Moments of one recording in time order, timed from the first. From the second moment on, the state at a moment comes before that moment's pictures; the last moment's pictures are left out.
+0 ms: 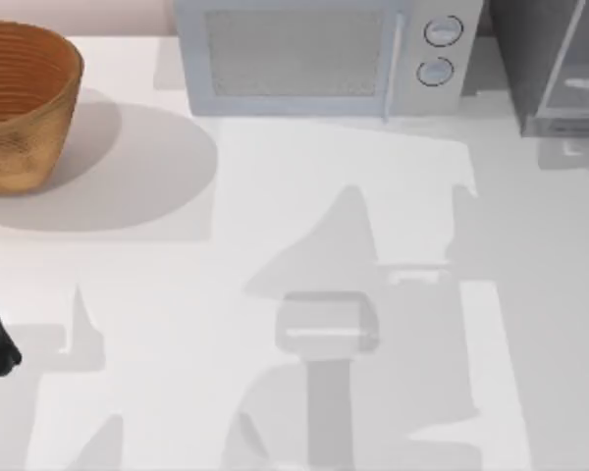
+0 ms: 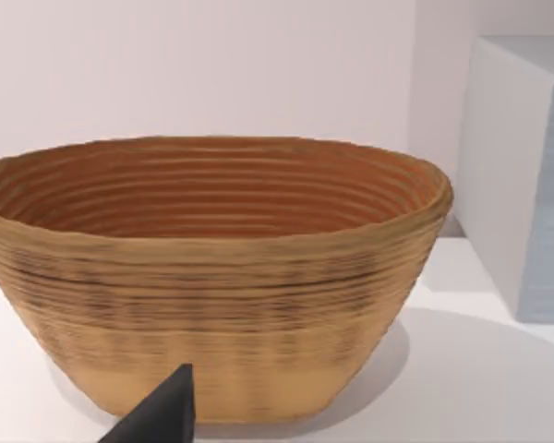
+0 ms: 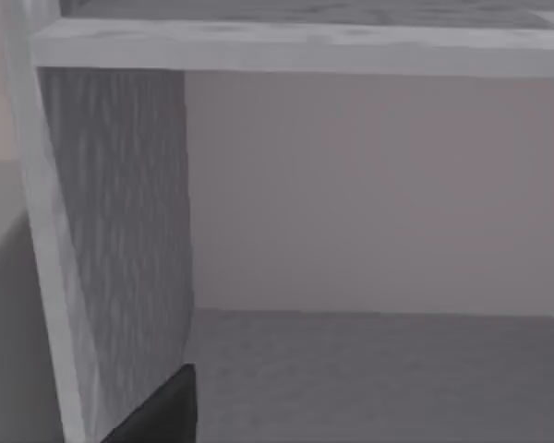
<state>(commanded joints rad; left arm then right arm) 0.00 0.00 0.00 0.00 0.00 0.00 -0.13 1.44 0.80 0.58 -0.11 -0.02</state>
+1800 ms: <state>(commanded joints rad) 0.00 0.00 0.00 0.00 0.00 0.00 0.00 0.00 0.00 0.00 0.00 0.00</state>
